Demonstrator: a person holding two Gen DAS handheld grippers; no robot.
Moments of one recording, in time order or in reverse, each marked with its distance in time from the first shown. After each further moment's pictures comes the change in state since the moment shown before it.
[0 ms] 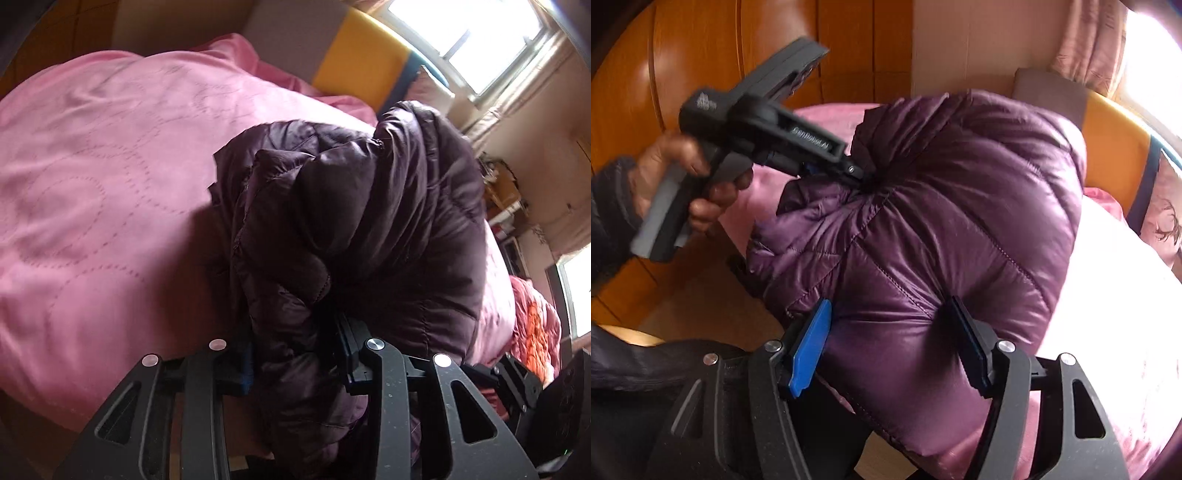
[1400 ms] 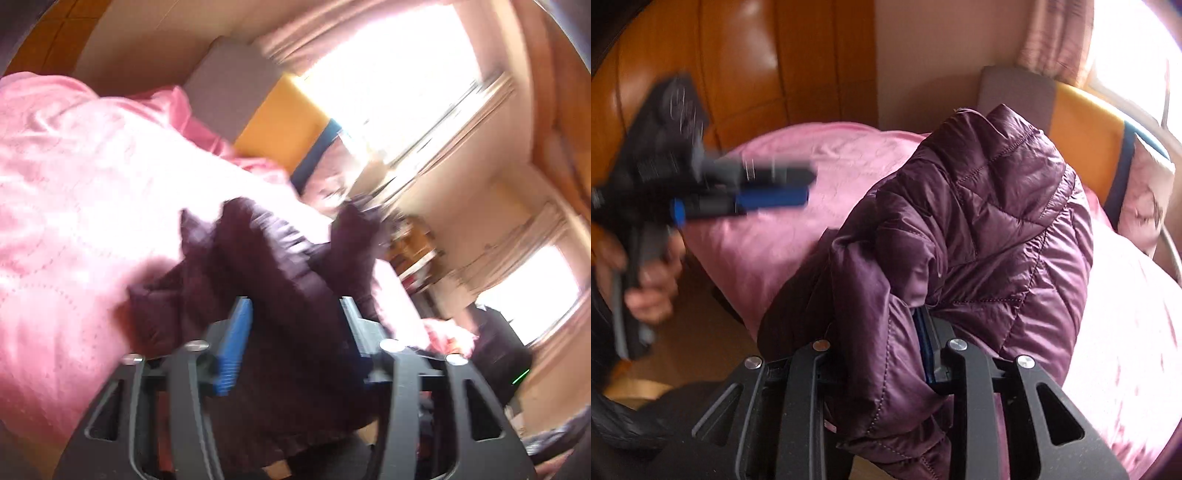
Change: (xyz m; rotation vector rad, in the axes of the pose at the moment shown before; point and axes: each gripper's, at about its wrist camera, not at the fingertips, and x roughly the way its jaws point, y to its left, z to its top) left arm -0.066 -0.029 -0.015 -0.005 -0.280 -0.417; right arm 0.008 0.029 0.087 0.078 -0.028 -0.024
